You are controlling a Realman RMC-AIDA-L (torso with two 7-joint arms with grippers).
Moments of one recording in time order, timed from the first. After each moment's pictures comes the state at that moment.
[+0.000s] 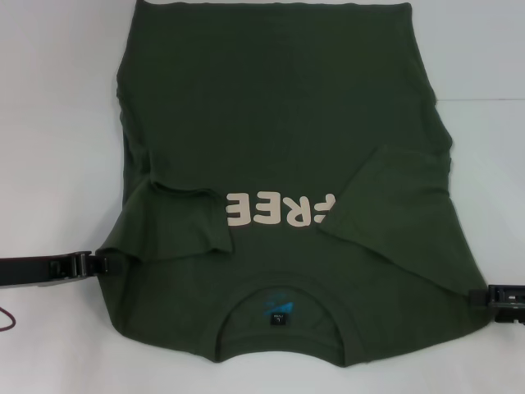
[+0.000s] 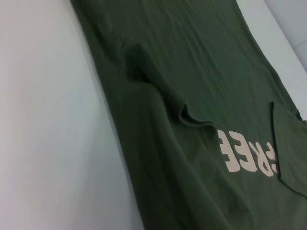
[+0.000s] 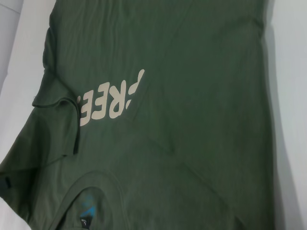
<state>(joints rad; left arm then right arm) -0.50 -2.10 0.46 0.81 2.41 1.46 -2.18 0.44 1.90 -0.67 -0.59 -2.24 -1.52 2.29</state>
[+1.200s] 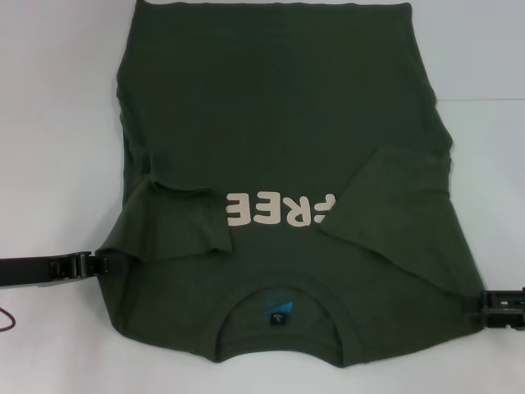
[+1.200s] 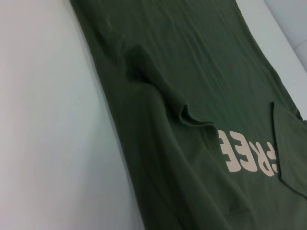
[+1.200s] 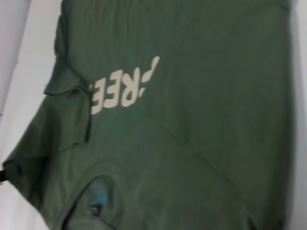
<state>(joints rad) -0.50 -2.10 0.46 0.81 2.41 1.46 -2.17 0.44 1.91 -0.67 -0.60 -2.25 -1.55 2.29</state>
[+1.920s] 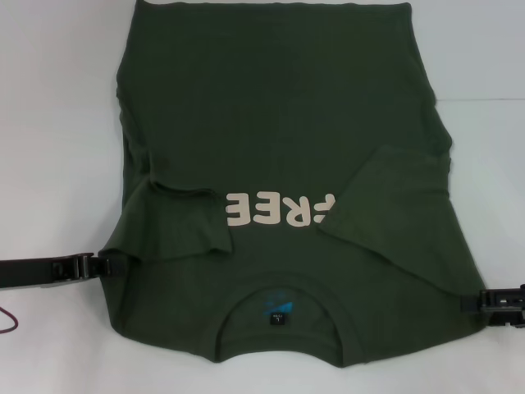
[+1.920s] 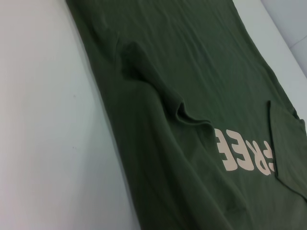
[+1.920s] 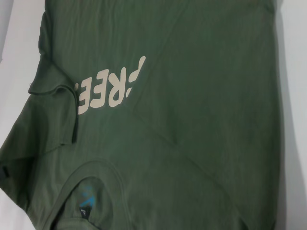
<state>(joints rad) -0.50 -2.10 0.46 0.80 2.41 1.46 -2.16 0.46 1.92 -0.66 -0.61 -2.30 -1.53 2.32</state>
